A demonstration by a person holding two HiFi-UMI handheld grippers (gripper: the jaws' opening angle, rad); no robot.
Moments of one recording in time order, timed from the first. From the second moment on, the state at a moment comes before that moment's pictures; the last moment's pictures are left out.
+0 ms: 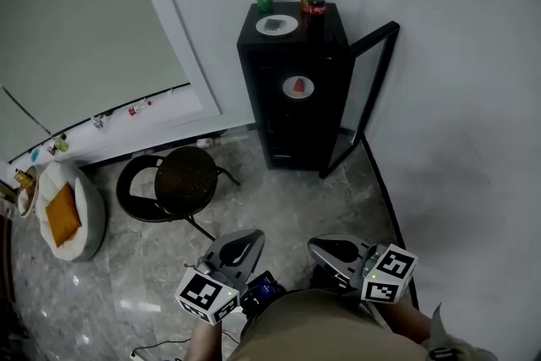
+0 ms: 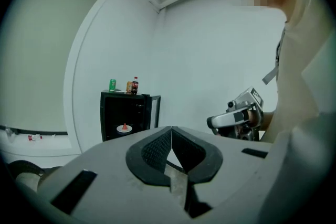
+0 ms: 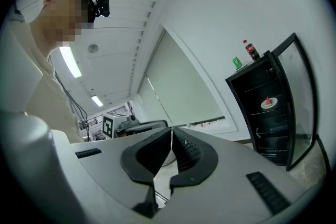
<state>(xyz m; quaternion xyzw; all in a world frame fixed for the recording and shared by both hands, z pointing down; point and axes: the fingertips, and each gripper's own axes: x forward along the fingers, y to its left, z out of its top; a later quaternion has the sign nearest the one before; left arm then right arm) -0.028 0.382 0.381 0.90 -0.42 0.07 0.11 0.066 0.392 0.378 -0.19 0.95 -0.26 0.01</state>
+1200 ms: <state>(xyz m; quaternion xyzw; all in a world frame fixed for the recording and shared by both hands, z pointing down) 0.066 0.264 0.377 0.88 -0.45 0.12 0.07 0.166 0.288 0.399 -0.18 0.94 -0.29 0.01</state>
